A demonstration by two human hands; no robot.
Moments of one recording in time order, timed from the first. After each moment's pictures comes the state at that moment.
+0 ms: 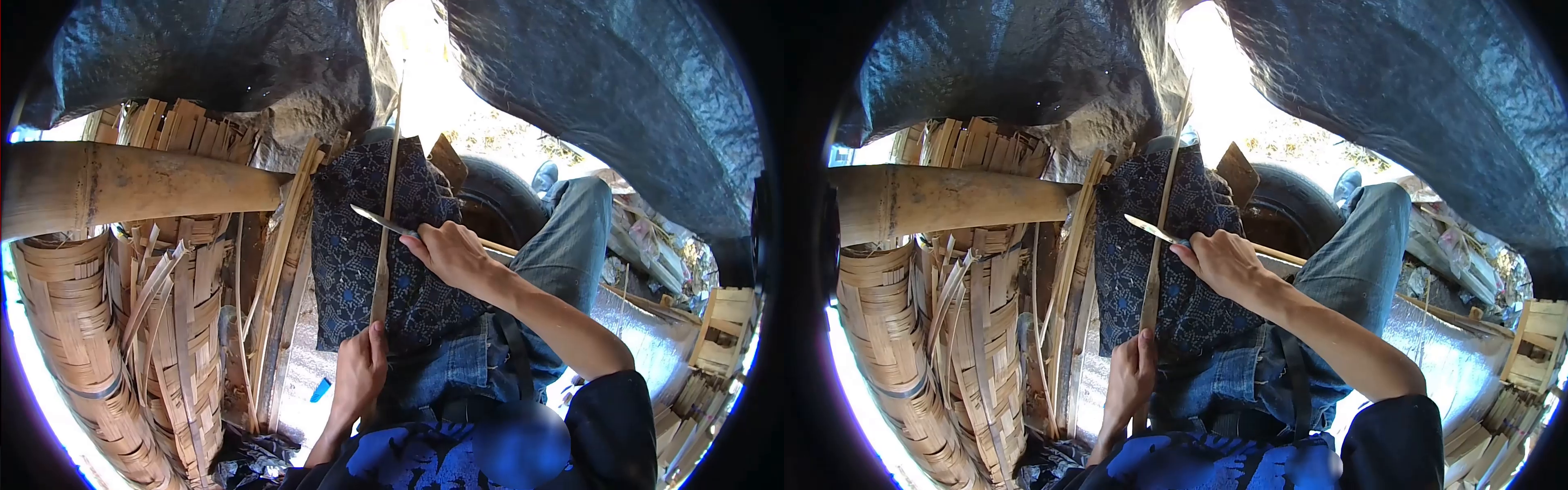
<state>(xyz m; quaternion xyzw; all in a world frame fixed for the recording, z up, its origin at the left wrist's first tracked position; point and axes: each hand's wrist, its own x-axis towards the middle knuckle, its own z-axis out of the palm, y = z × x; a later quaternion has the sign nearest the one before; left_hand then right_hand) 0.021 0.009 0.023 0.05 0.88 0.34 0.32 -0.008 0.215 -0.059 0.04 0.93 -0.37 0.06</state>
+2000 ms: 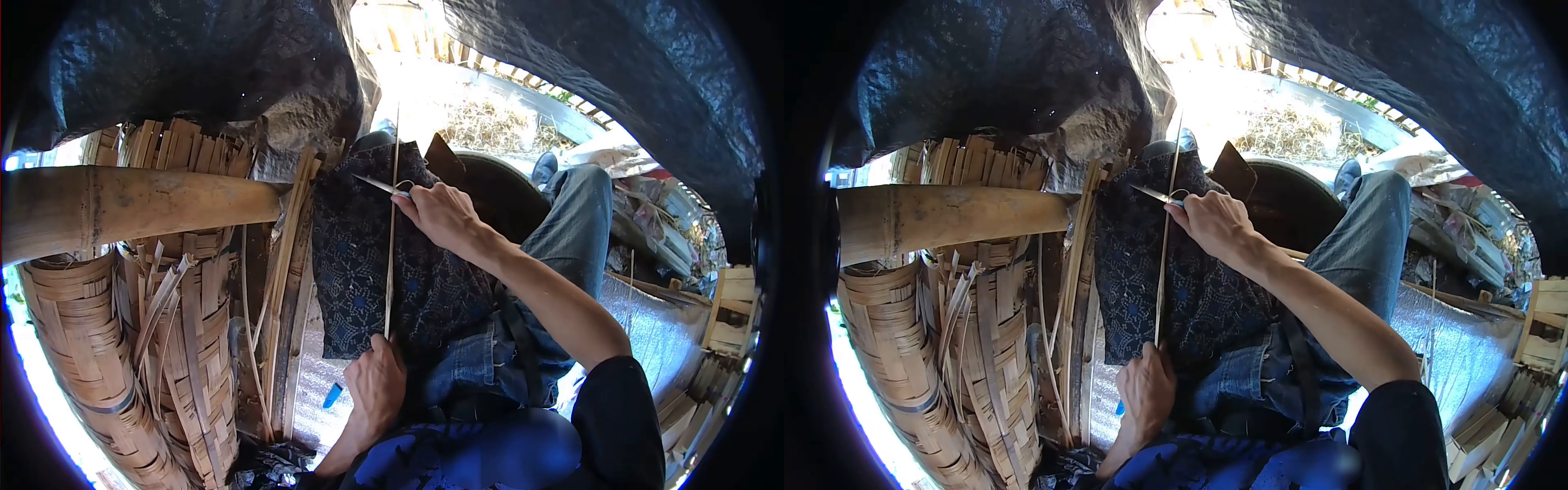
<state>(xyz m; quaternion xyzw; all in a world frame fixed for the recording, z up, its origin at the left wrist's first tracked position) 0.040 0.016 0.021 0.16 0.96 0.06 0.23 -0.052 0.225 -0.077 0.08 0.95 -0.30 0.01</state>
